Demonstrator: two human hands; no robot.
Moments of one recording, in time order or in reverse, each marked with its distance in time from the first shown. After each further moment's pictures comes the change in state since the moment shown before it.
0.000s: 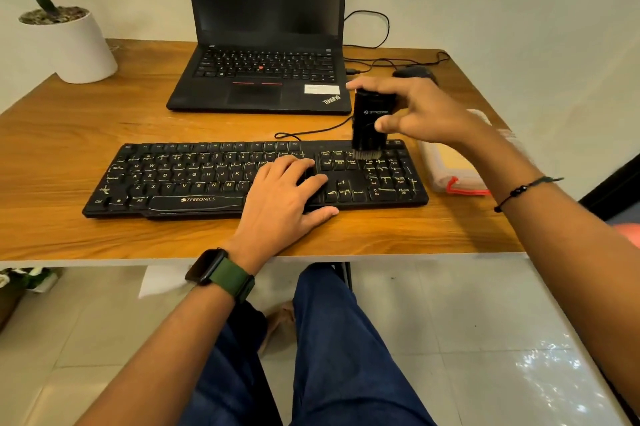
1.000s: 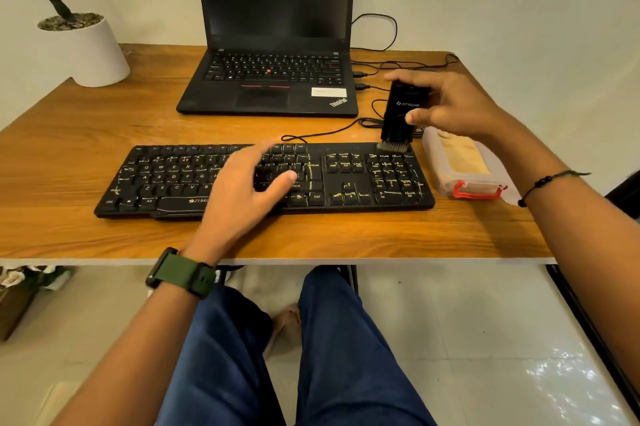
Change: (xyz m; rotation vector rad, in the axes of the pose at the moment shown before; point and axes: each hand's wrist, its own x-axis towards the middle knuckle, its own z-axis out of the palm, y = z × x) left_hand -0.010 -0.023 -0.042 -0.529 0.039 -0.451; right_hand 0.000 0.031 -0.018 0.076 0.098 0.084
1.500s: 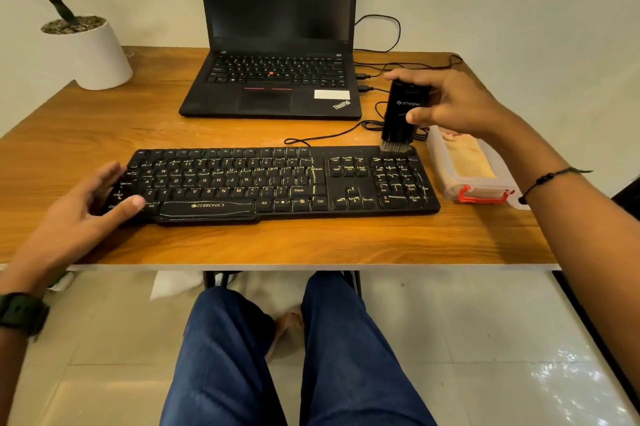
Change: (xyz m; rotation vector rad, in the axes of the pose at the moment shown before) left_hand -0.032 -0.148 -0.114 -0.144 -0.032 -0.333; right_hand 0.014 0.004 0.000 0.074 -0.021 -0.004
